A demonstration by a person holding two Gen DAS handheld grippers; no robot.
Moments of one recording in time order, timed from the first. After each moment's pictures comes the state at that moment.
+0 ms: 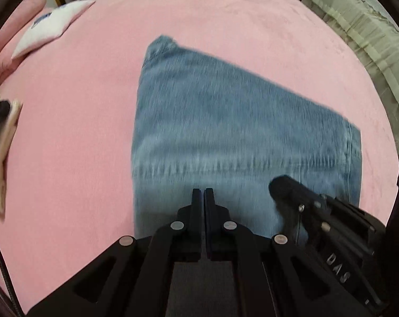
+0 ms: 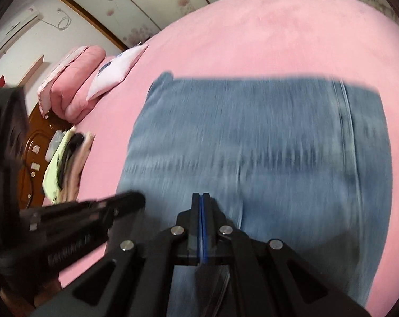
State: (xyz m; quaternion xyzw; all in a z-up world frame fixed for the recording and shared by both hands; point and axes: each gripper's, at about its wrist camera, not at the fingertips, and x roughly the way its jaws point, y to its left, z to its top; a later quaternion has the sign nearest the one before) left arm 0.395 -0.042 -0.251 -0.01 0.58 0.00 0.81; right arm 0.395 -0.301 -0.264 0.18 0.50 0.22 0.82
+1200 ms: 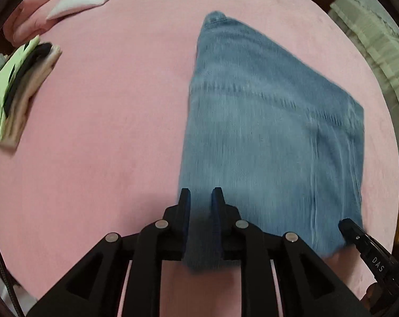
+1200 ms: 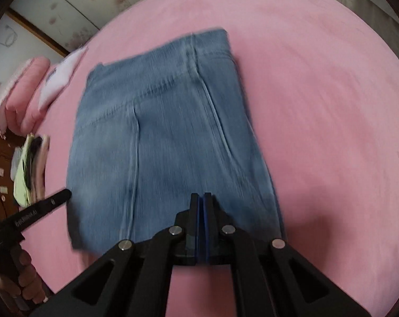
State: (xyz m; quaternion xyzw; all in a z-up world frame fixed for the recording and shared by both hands) left arm 0.311 -0.014 -0.250 -0.06 0.60 0.07 0.79; right arm 0.279 -0.380 -0.265 0.18 0.59 0.08 0.78
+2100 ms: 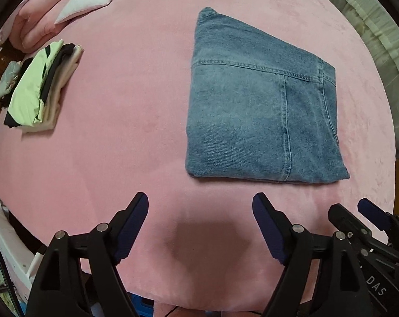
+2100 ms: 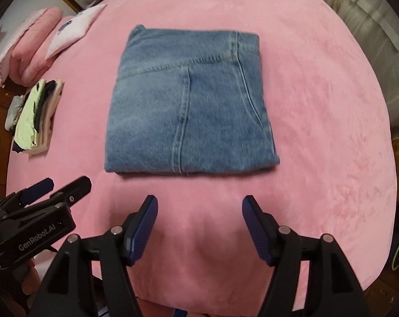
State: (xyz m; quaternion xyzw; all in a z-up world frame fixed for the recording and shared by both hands) left arm 0.234 -0.054 -0.160 -0.02 0.64 0.10 0.76; right arm 0.232 -0.343 -0.167 0.08 0.64 0.10 0.76
